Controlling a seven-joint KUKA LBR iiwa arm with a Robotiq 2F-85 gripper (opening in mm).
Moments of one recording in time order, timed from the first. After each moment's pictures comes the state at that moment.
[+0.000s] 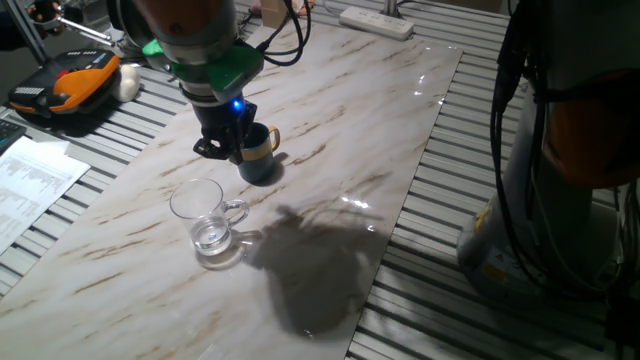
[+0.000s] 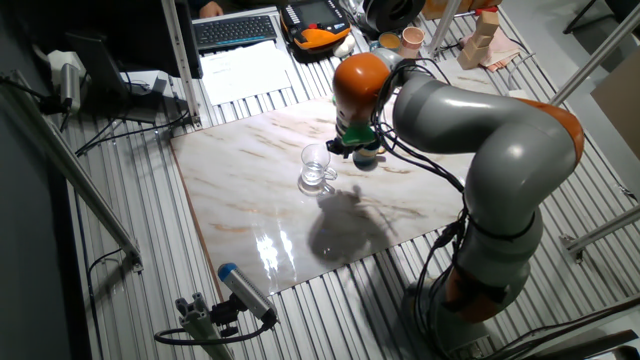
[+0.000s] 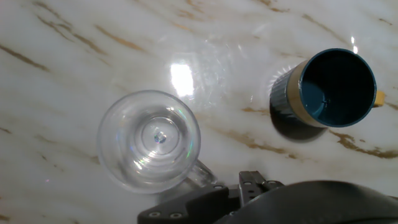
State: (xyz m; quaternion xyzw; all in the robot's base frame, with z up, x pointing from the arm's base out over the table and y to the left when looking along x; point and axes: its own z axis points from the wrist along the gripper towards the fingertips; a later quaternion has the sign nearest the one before) arm 0.484 0.143 0.192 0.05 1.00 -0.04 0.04
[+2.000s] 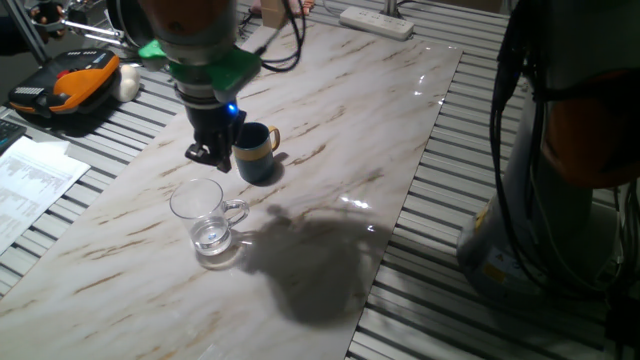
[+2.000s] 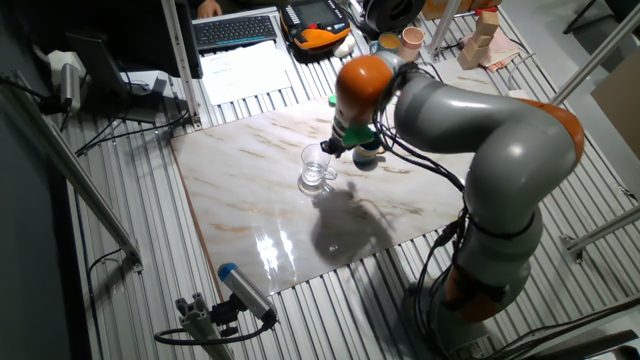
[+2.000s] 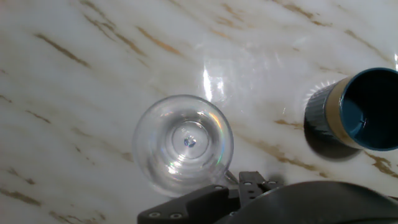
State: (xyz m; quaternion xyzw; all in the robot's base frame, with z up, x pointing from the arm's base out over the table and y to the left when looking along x) arm 0.498 0.164 0.189 0.01 1.00 -0.01 0.03
